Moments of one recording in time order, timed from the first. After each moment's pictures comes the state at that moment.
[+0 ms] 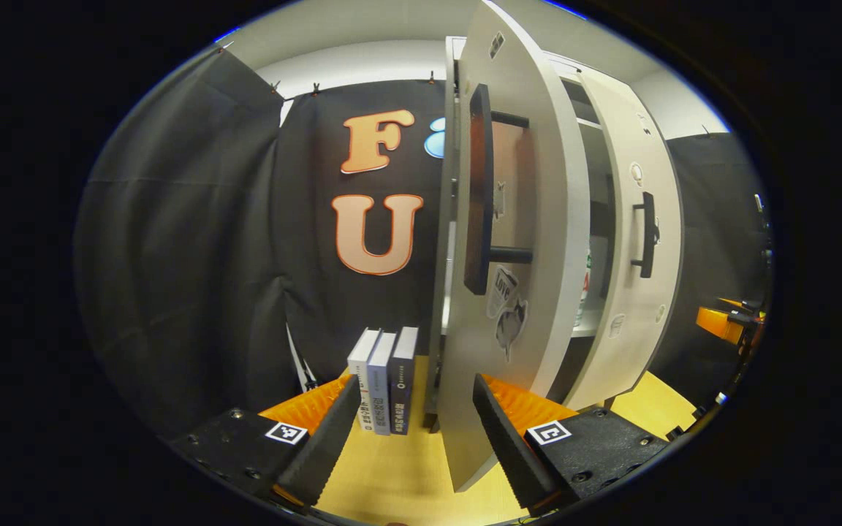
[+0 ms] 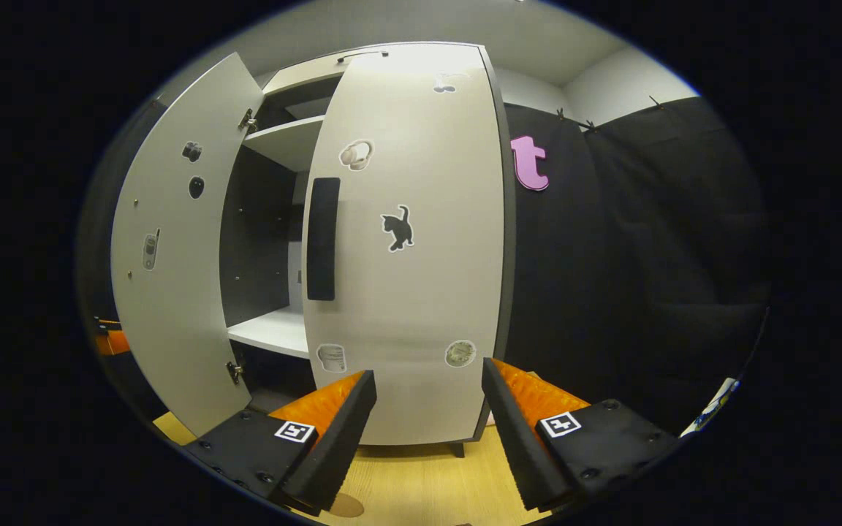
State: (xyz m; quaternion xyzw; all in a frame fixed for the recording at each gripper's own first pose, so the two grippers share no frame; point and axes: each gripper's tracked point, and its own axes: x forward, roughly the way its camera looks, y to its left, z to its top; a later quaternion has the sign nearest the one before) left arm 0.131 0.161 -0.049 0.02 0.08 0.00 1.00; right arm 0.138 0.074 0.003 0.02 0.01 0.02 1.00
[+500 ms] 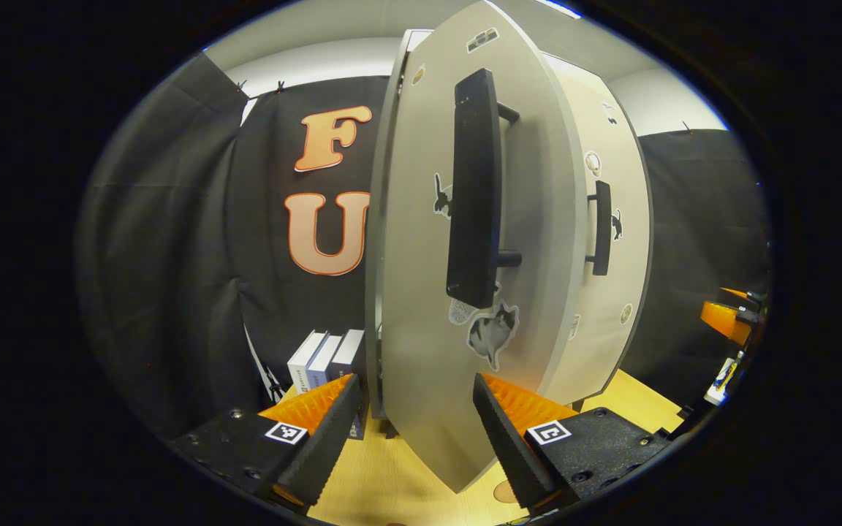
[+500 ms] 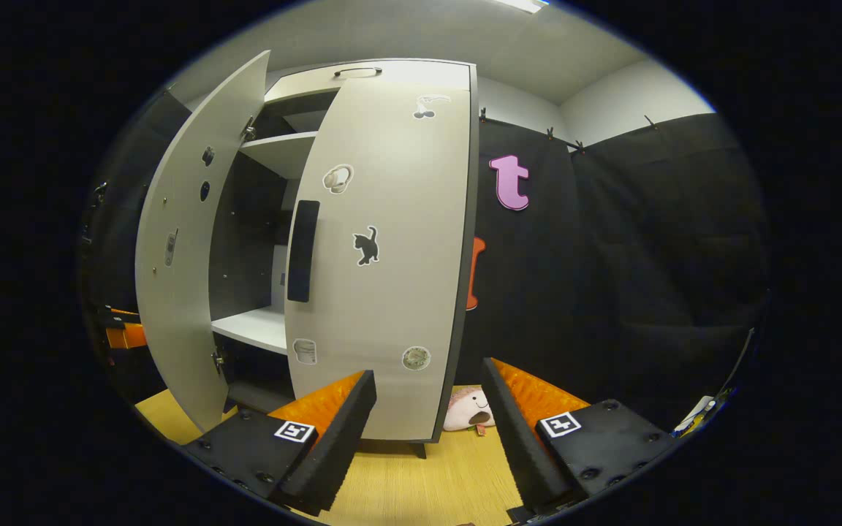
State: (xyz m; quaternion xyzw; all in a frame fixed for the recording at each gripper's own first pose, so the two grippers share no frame) left arm 0.161 0.089 -0.053 0.02 0.08 -0.05 0.99; right arm 0.096 0.025 0.017 -0.01 -0.01 -0.01 1.00
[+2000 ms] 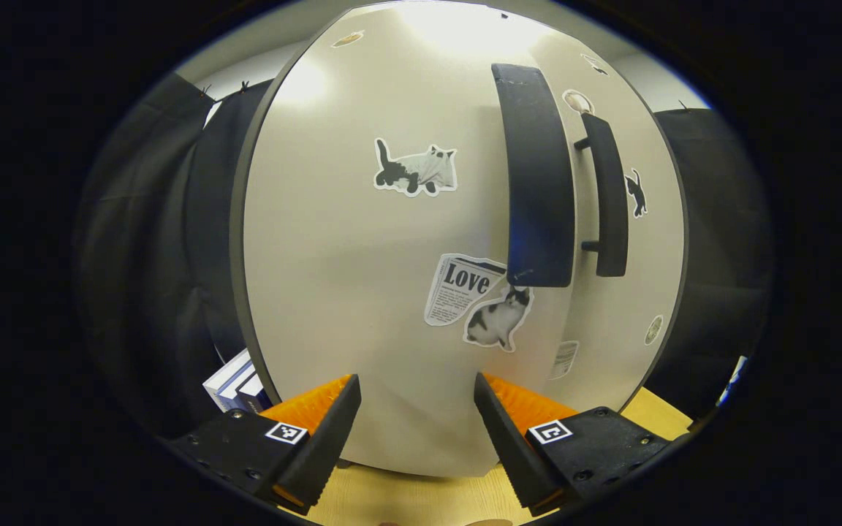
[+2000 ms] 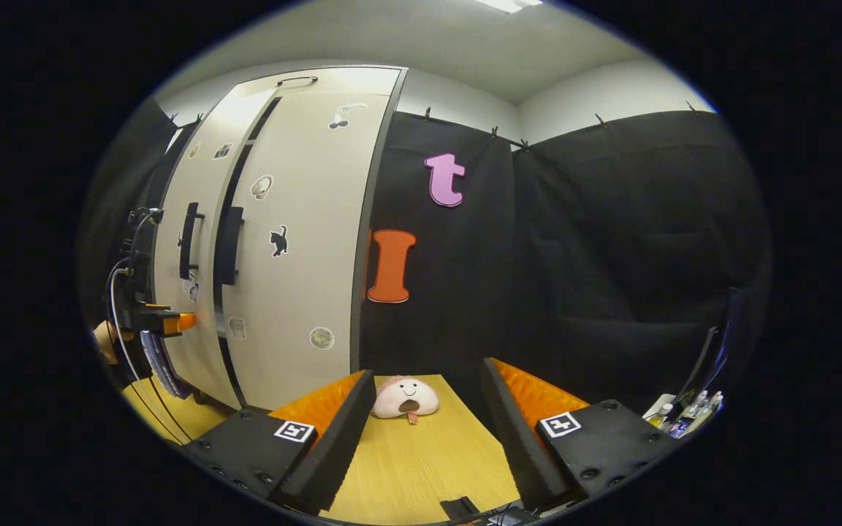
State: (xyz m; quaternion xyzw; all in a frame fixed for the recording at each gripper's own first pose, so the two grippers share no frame) left arm 0.270 -0.005 -0.084 0.04 0.09 -0.04 0.99; right arm 0.033 -0.097 0.007 0.00 0.00 -0.10 0.99
